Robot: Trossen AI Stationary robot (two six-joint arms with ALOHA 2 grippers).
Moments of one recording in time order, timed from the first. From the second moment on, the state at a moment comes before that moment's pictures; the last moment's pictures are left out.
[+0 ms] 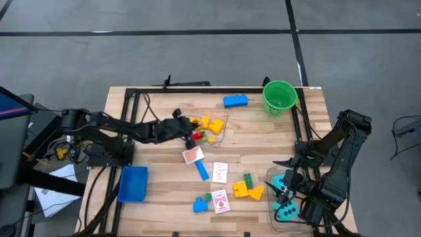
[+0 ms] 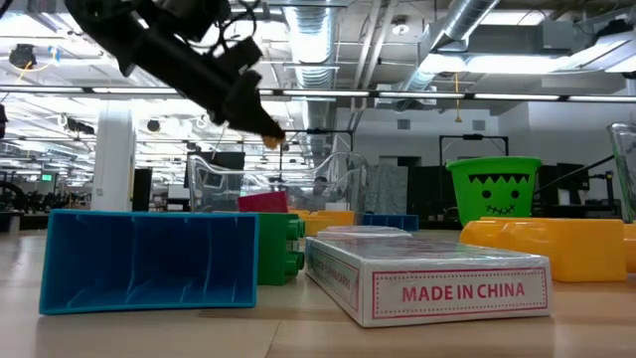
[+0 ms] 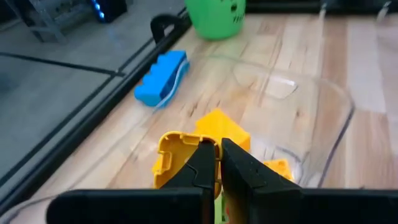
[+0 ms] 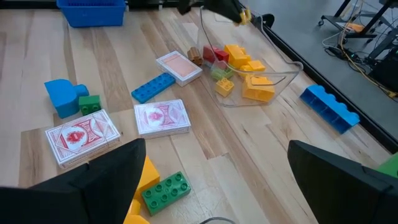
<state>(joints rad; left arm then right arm) 0.07 1.38 0.60 0.34 -0.44 0.00 1.08 1.48 1.21 -1.36 1.07 1.46</state>
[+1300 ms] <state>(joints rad) 0.04 1.30 0.60 0.04 -0.76 -0.07 1.08 1.48 1.21 -1.36 1.07 1.46</state>
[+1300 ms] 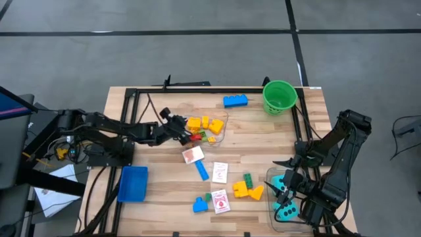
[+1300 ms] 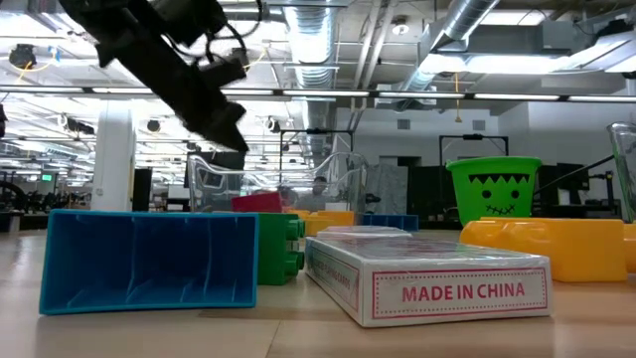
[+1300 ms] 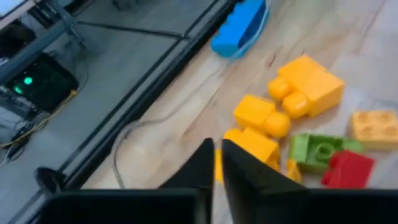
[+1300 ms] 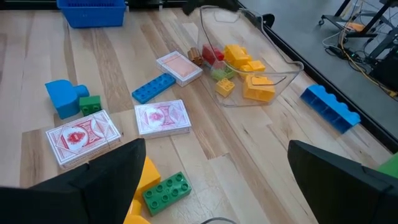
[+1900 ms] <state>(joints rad) 0.03 1.07 0.55 -0.38 -0.81 -0.32 1.08 1.48 1.21 -1.35 1.06 1.44</state>
